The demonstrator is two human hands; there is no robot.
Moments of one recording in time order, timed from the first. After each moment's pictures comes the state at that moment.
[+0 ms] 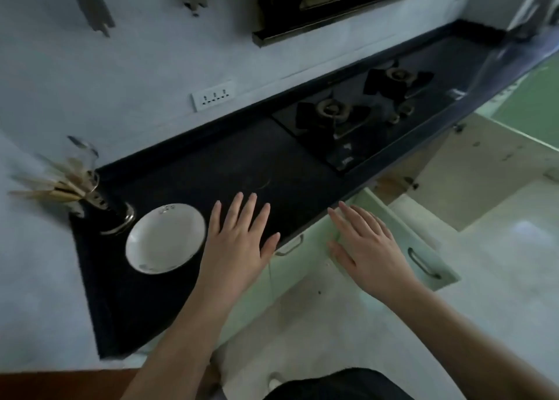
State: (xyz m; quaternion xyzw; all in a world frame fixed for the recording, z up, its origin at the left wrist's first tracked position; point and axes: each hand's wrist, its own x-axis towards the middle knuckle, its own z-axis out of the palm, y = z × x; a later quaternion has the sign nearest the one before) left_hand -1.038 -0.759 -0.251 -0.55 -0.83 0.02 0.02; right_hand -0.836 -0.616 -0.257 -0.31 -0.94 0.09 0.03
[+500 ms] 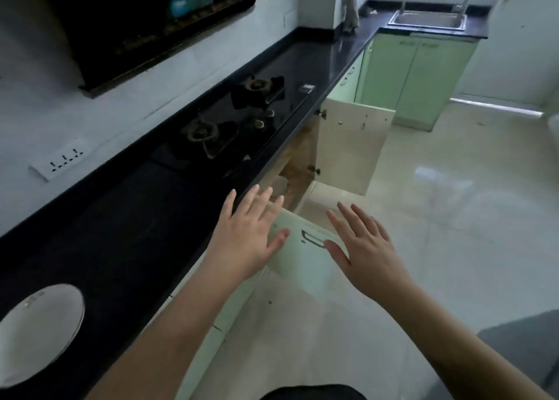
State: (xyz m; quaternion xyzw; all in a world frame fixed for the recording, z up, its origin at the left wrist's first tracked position) left_hand -0.838 -0.611 -0.219 -0.75 -0.66 0.02 0.05; right_hand -0.603 -0.585 -0.257 -0.52 -0.84 0.08 0.10
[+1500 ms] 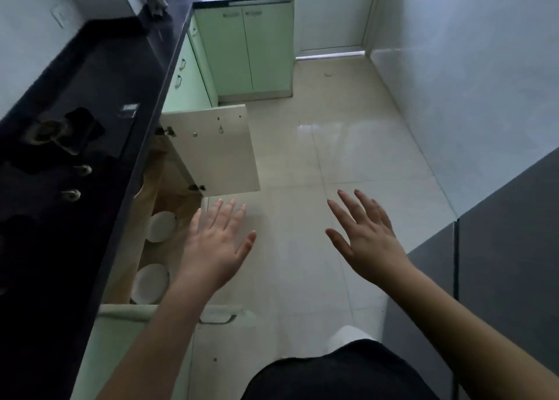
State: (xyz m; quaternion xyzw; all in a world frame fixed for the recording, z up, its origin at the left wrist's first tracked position) left_hand -0.657 -0.339 -0.285 -0.86 -0.51 0.04 -0.05; right_hand -0.389 -0.437 -0.290 -0.74 -0.67 0.07 0.07
